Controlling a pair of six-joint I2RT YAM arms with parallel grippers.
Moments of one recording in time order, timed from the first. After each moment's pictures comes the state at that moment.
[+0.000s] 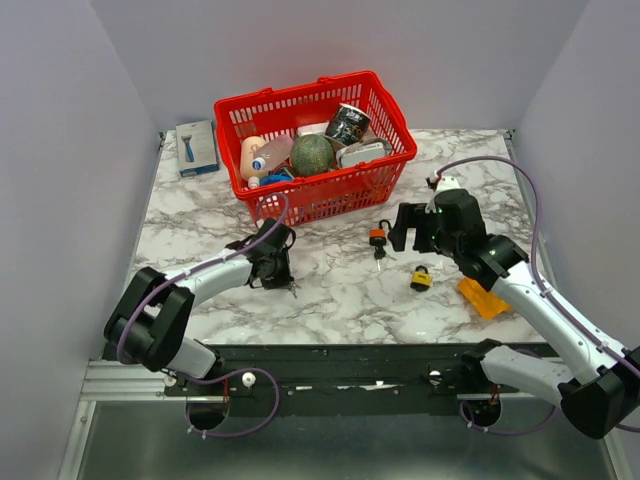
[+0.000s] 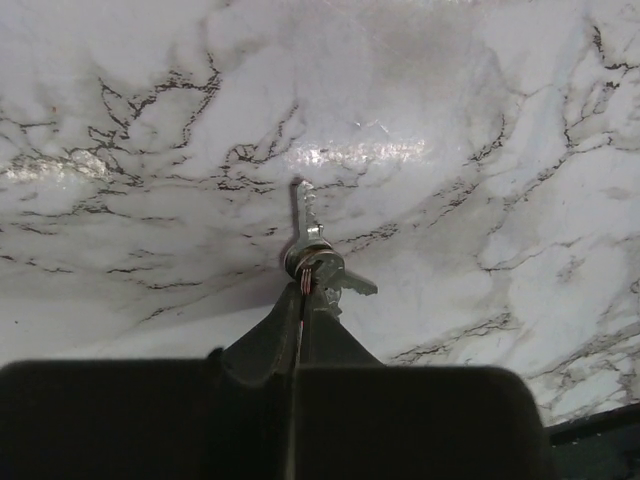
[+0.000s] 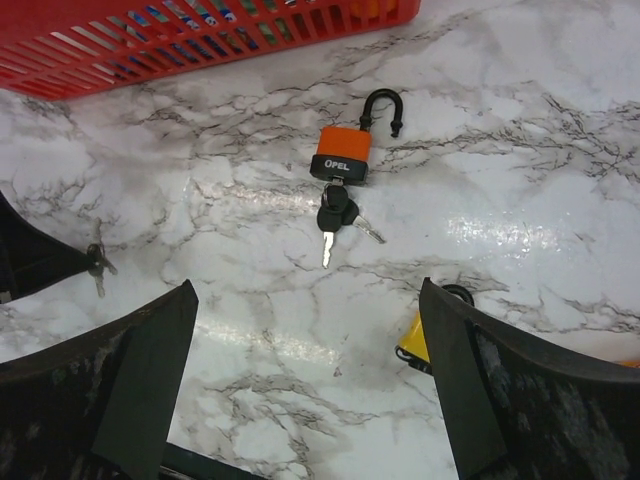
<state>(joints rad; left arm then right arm) -0.54 1.45 0.72 -0.37 0.03 -0.70 0.53 1.05 0.96 -0.53 0.14 0.36</state>
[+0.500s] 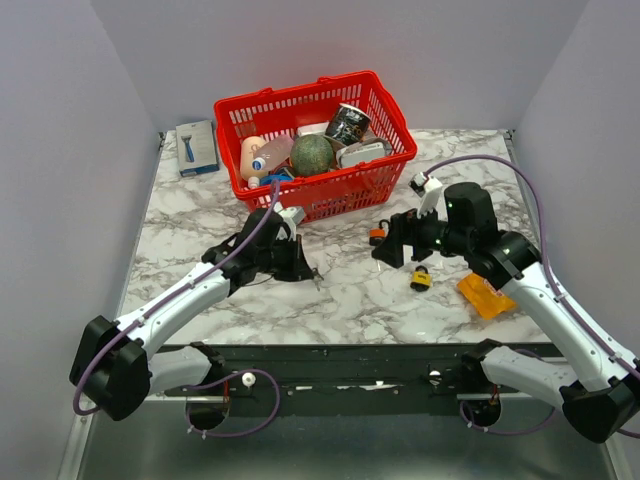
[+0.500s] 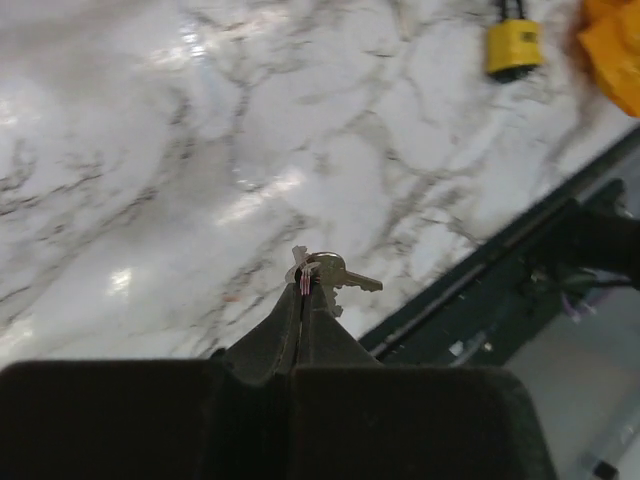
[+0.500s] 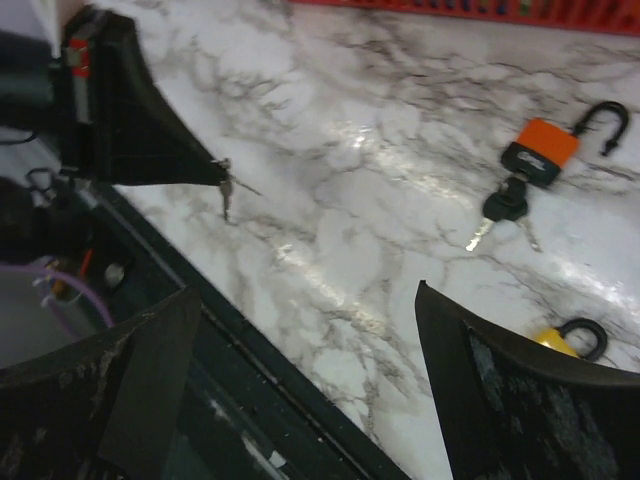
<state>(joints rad) -0.60 1.17 0.76 -0.37 0.30 -0.52 0.53 1.02 1.05 -0.62 -0.30 0.24</state>
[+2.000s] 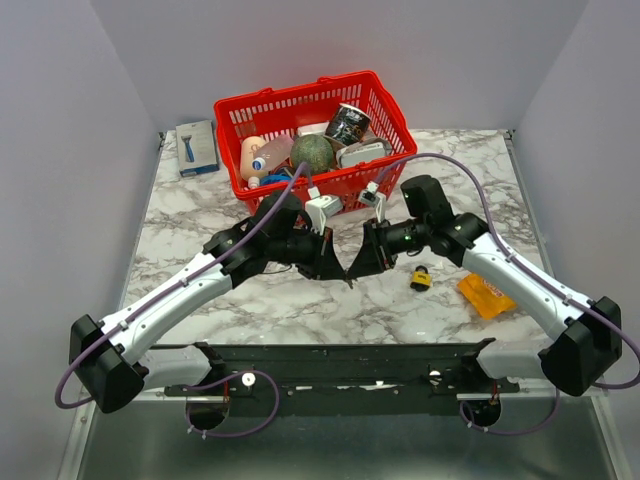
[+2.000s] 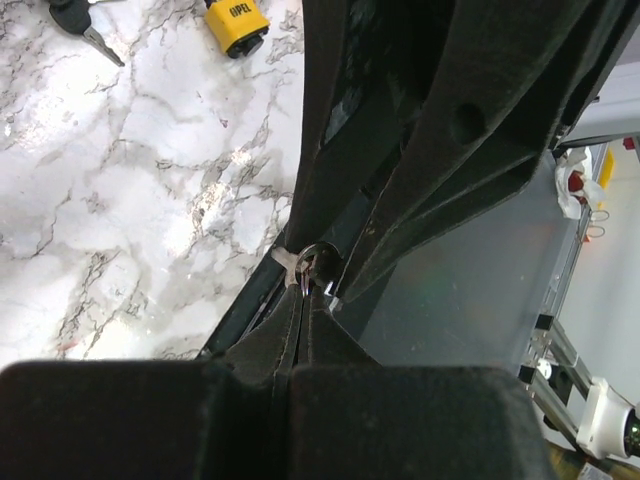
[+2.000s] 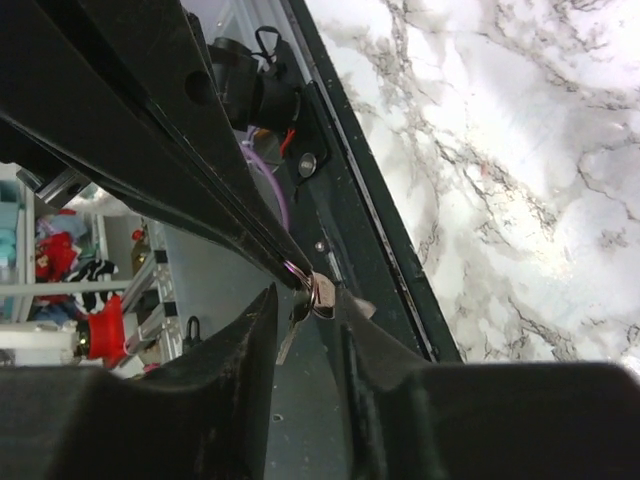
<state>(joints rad) -0.78 1.18 1.07 -0.50 0.53 -0.46 0.60 1.29 1.08 -0.52 -0.89 0.30</state>
